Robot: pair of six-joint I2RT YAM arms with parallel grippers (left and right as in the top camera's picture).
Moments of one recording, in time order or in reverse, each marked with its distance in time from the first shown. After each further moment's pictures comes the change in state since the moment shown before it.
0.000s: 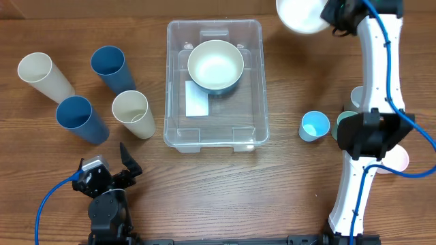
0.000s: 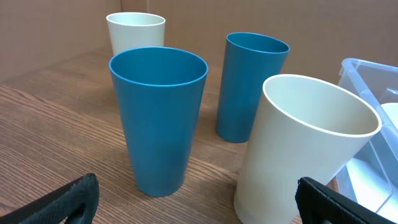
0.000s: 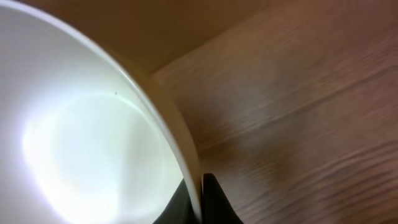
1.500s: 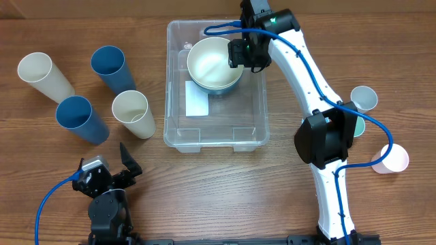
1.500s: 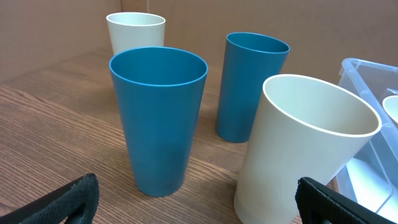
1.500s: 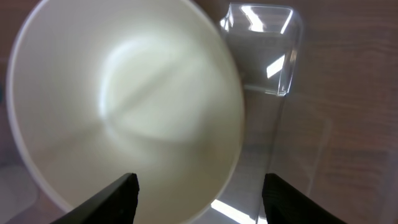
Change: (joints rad) left arm 0.000 0.000 0.000 0.000 0.000 0.000; right arm 0.401 0.000 -0.294 0.009 -0.163 -0.209
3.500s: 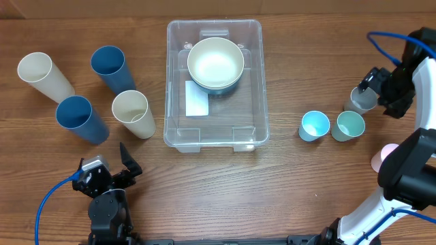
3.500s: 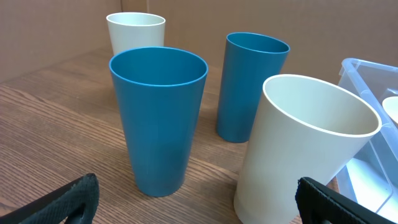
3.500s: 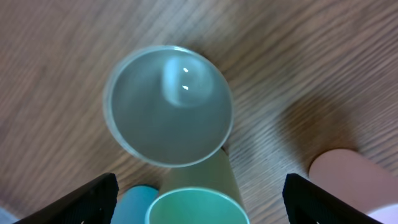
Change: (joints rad) left arm 0.000 0.000 0.000 0.000 0.000 0.000; right arm -0.734 -0.434 -0.706 0.022 0.135 0.125
